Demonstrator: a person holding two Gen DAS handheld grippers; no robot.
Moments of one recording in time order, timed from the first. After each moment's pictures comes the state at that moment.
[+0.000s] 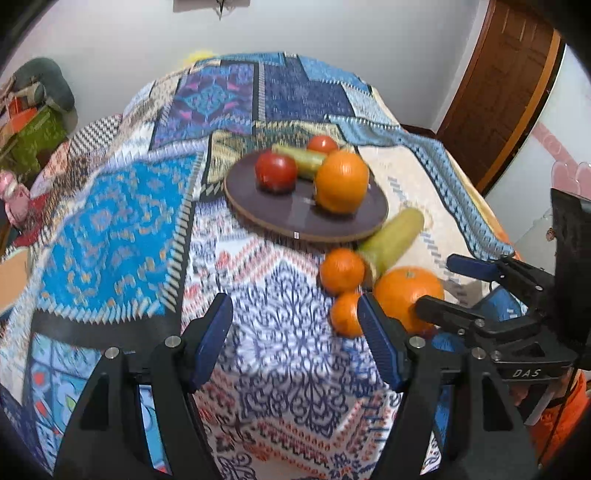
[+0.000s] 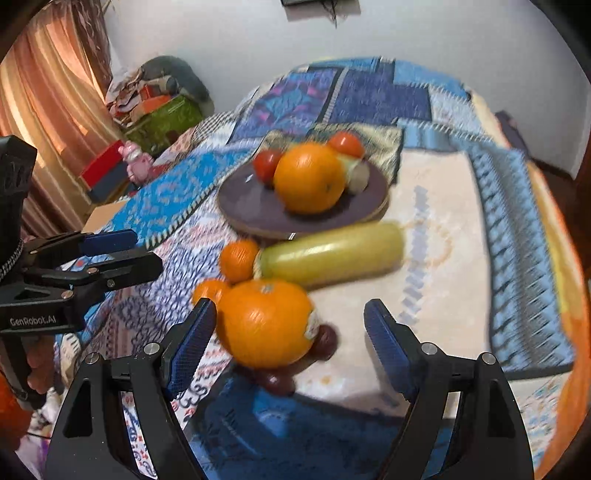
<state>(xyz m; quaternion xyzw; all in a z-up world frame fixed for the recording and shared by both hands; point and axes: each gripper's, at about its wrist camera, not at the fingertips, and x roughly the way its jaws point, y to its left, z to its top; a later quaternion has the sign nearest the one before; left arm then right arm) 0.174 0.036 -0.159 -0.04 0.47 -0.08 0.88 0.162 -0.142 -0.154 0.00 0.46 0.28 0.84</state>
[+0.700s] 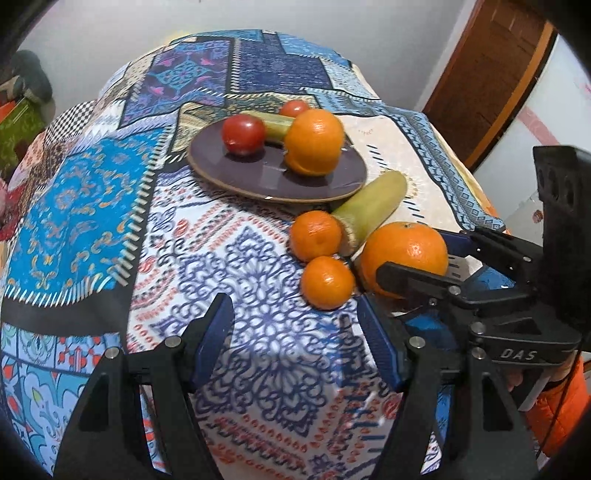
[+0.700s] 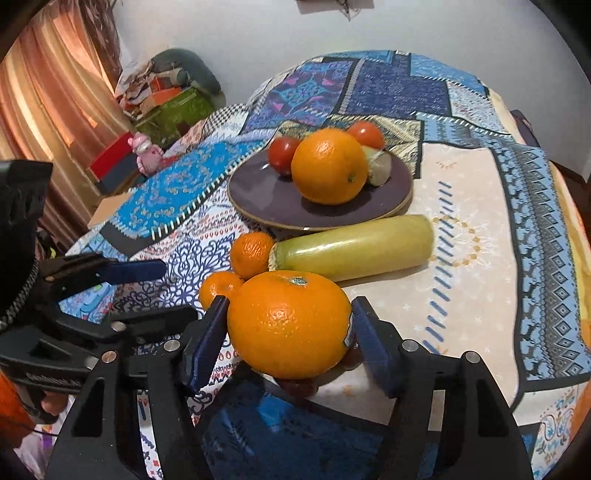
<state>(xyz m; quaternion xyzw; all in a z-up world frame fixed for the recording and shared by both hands) 0.173 0.013 -0.181 -0.04 0.49 -0.13 0.86 0.160 -0.139 -0.157 0.00 0.46 0.29 0.84</state>
